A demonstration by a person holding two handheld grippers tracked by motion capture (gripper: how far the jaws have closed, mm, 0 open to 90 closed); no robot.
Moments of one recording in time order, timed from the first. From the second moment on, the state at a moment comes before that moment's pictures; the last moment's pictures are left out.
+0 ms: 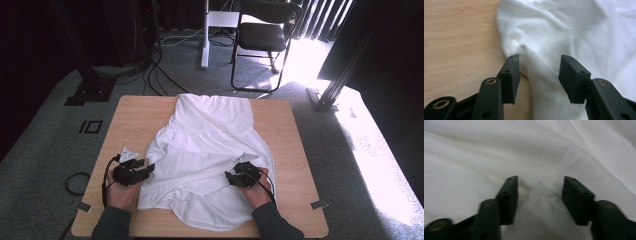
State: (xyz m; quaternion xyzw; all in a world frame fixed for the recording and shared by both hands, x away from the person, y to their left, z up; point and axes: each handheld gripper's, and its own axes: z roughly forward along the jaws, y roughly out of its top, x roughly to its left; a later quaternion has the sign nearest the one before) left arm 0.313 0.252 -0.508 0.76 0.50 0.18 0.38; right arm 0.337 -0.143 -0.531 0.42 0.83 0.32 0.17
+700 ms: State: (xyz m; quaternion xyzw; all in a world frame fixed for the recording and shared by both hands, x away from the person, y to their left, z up) left arm 0.258 0.253 -0.540 0.81 0.46 0.15 0.34; right arm 0.248 -0.260 -0.509 0.50 0.76 0.36 0.21
